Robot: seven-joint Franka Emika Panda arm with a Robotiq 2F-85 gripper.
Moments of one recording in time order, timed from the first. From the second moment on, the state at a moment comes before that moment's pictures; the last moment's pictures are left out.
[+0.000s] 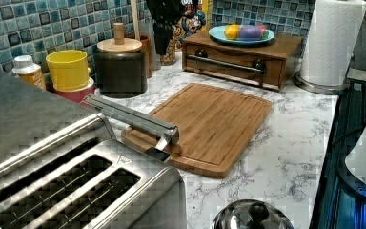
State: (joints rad) arm -0.05 0.05 -0.03 -2.12 0.44 0.51 -0.93
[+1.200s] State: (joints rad) arm -0.14 0.29 0.04 -2.24 1.05 0.77 -1.53
